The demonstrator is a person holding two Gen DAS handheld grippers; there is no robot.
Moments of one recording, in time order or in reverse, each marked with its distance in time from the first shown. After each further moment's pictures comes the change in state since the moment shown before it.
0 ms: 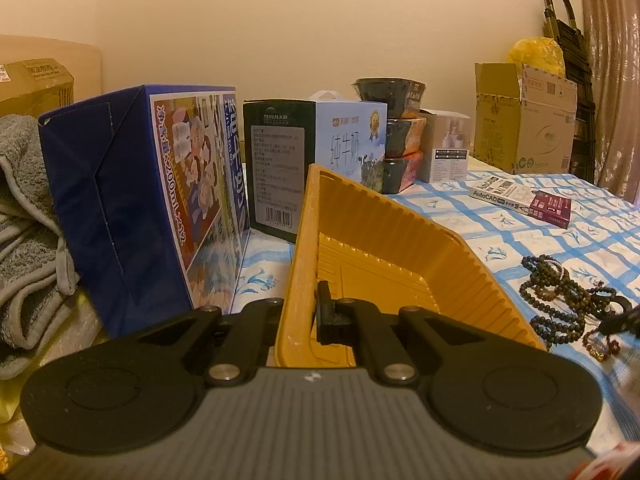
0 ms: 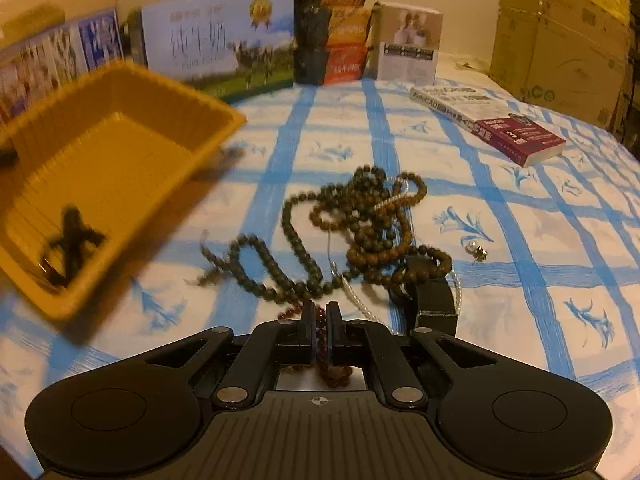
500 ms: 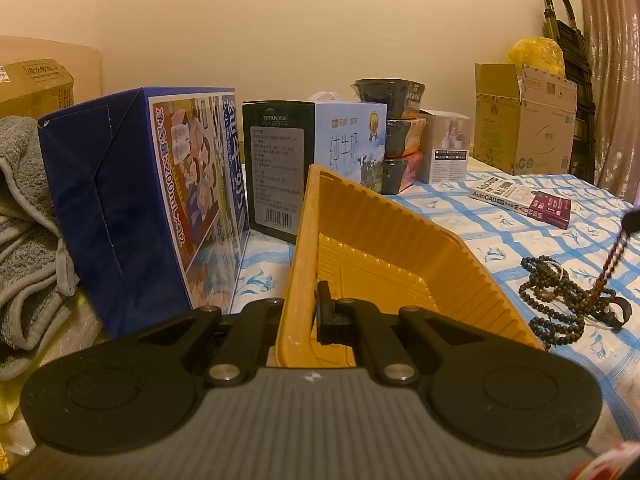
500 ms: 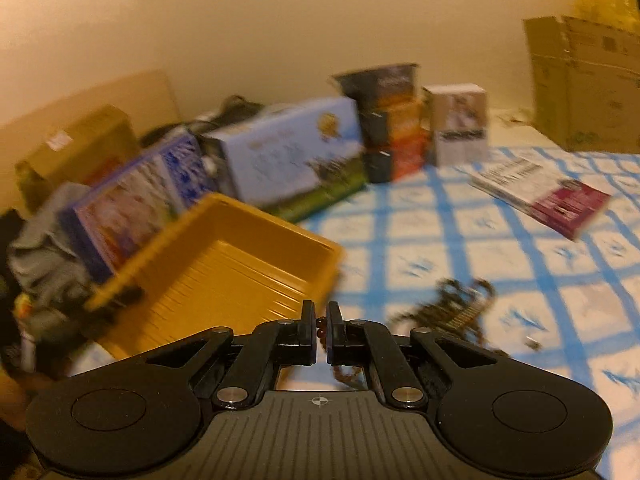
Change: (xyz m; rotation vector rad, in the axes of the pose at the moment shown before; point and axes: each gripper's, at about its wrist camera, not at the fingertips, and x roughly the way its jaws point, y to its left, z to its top) left arm -0.002 -0.002 -0.001 -0.002 -0.001 0.001; right arm -0.076 0.036 0.072 0.074 -0.193 0.258
